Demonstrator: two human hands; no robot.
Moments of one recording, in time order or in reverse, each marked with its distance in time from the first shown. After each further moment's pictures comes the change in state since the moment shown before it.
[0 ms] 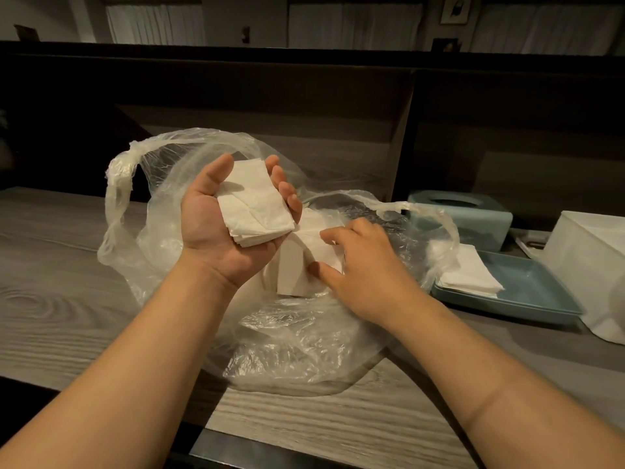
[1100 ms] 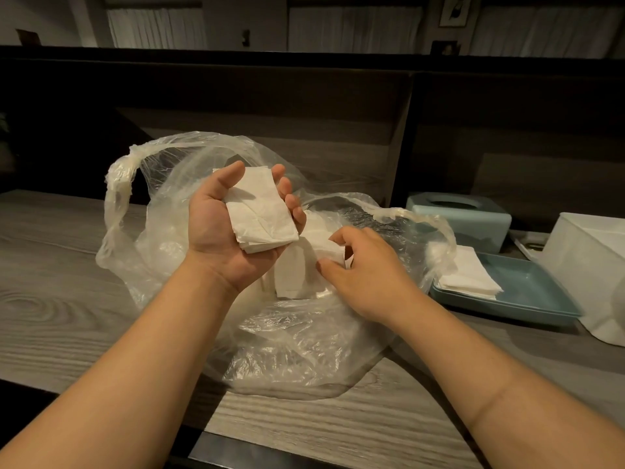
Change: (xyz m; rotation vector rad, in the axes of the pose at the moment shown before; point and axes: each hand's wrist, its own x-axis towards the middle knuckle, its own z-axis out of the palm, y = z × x) left_hand 0.002 -0.004 0.002 0.135 0.081 -0.006; right_hand -0.001 0.000 -0.003 0.223 -0.018 0.142
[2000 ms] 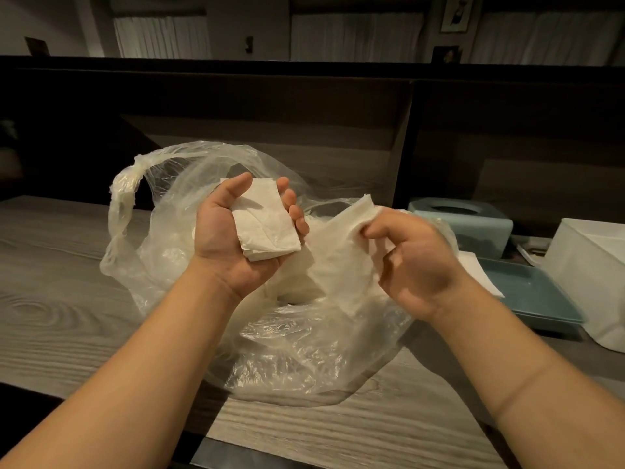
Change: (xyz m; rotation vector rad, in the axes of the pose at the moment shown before) left_hand 0.000 -0.001 0.000 -0.013 0.077 -0.049; right_hand -0.008 -0.015 -0.045 1.162 -0.128 0.140
